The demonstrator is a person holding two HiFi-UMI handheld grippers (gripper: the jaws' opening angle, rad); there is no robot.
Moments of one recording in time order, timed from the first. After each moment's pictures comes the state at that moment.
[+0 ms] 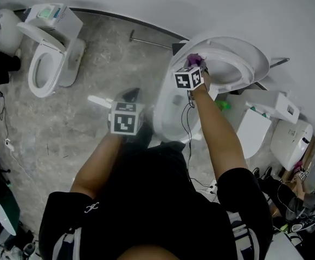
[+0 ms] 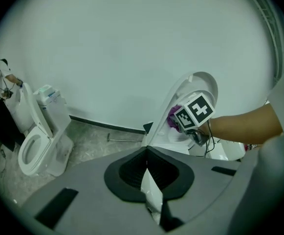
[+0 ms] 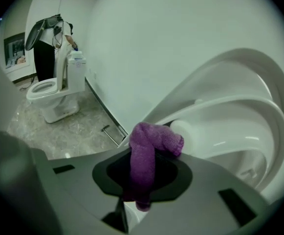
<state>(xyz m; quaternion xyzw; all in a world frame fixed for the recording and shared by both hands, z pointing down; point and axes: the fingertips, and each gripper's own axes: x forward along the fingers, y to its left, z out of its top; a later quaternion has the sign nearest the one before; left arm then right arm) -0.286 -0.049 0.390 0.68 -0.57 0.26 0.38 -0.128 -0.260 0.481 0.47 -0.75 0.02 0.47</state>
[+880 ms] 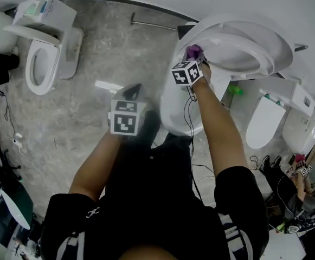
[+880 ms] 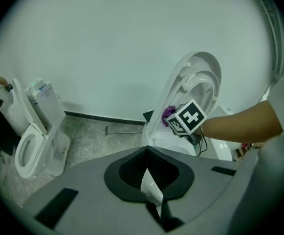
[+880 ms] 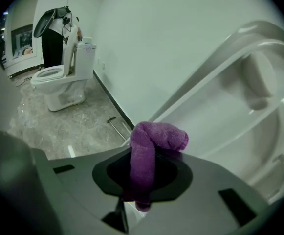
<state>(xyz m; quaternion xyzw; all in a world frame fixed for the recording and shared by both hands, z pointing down) -0.286 -0.051 0.461 0.68 -0.54 0.30 0.40 -0.143 -0.247 0.586 0.43 -0.75 0.01 0.50</state>
